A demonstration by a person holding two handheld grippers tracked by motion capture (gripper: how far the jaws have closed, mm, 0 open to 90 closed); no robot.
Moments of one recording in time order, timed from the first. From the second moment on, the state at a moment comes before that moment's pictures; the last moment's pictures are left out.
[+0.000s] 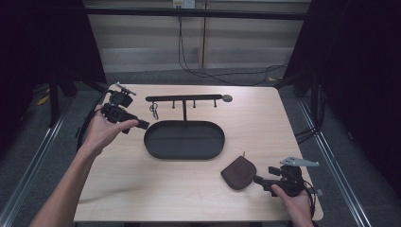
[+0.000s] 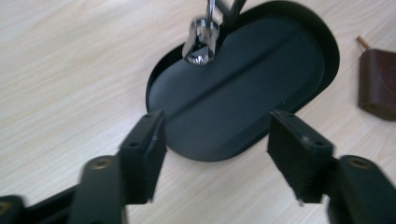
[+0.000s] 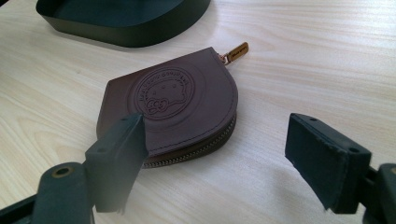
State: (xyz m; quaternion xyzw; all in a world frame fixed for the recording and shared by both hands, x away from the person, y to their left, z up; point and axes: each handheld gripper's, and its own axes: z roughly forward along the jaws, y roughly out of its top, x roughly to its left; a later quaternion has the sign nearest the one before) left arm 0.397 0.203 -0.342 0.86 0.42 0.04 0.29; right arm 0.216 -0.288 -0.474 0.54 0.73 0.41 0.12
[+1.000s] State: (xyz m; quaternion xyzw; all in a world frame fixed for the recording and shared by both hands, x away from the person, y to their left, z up) left arm 0.319 0.237 -0.393 0.83 0.40 0.08 0.37; right arm 0.216 -0.287 -0.473 0.54 0.73 0.40 0.13
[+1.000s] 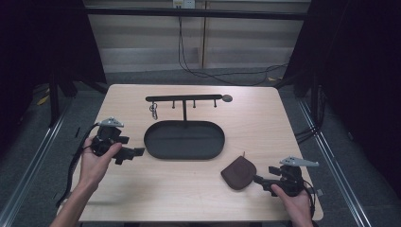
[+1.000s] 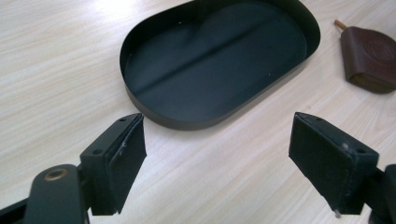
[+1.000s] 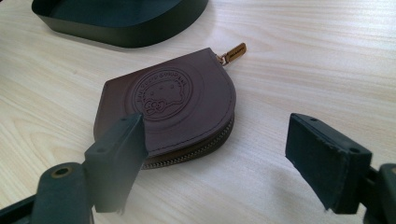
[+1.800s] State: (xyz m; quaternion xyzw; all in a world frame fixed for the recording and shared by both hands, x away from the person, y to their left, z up) left arm 0.241 0.266 -0.458 0.80 0.43 0.07 0.41; right arm 0.222 -0.286 -0.466 0.55 0.73 0.40 0.10
